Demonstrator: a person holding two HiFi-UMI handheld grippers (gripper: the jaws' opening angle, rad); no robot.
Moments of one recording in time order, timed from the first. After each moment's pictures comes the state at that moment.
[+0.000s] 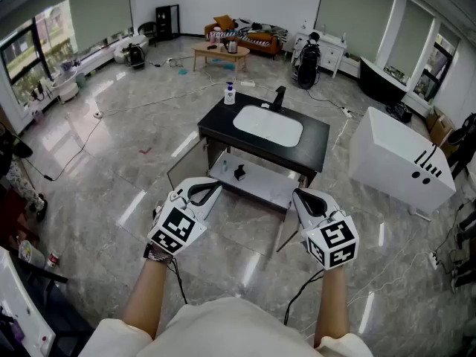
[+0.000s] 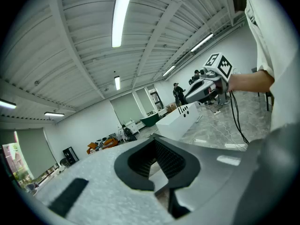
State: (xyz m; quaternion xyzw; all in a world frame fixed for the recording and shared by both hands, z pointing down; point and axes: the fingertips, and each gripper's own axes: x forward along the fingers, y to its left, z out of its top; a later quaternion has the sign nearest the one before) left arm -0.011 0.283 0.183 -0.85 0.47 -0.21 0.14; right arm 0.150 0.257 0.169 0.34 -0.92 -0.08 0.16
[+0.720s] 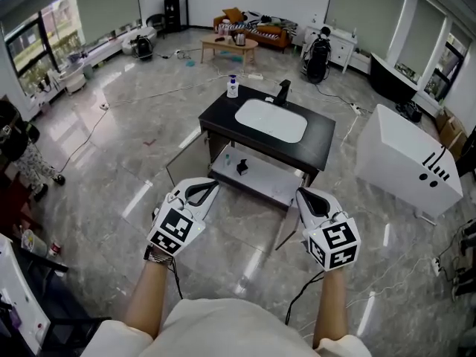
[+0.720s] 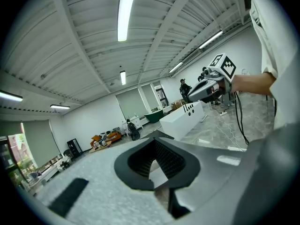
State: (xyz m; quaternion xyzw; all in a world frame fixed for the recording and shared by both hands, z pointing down) left arm 0.008 0.261 0.198 -0.83 0.51 -0.21 0.10; right arm 0.183 0.223 0.178 0.34 -0.93 -0.06 0.15
